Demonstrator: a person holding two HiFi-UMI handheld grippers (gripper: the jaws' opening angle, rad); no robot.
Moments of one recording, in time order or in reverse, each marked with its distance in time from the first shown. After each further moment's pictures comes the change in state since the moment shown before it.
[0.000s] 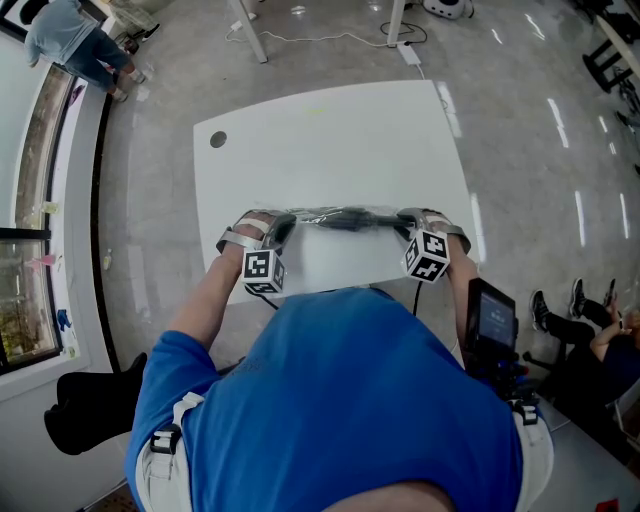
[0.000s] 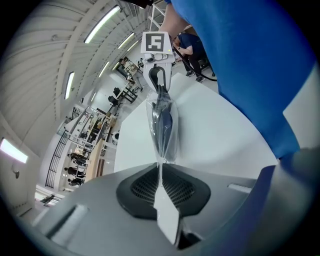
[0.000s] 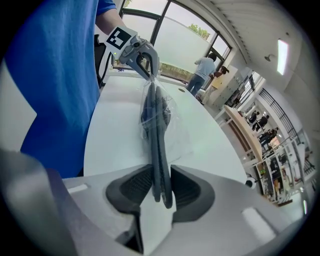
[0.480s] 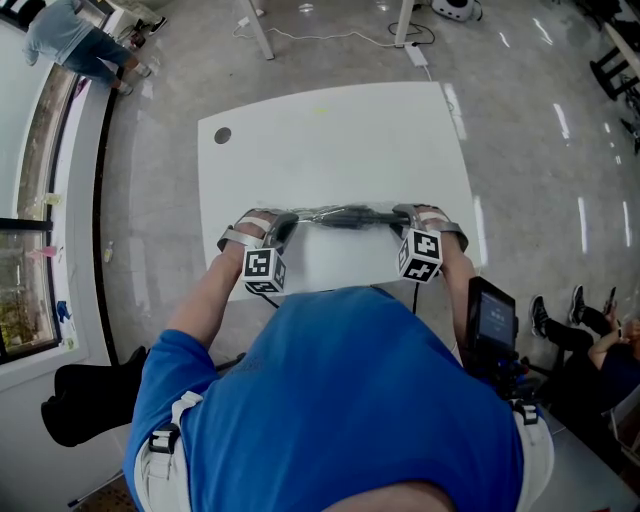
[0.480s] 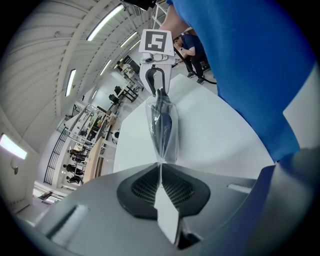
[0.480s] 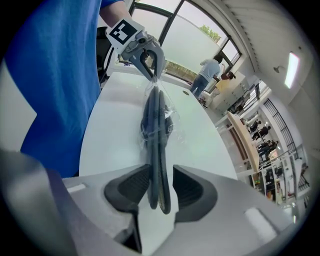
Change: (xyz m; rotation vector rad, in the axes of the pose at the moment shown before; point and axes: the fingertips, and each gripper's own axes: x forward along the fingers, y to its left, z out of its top) left arm -0.009 -0.004 0.004 -0.028 0.002 -0.002; right arm -0.002 -0.002 0.022 -0.108 0.029 -0.026
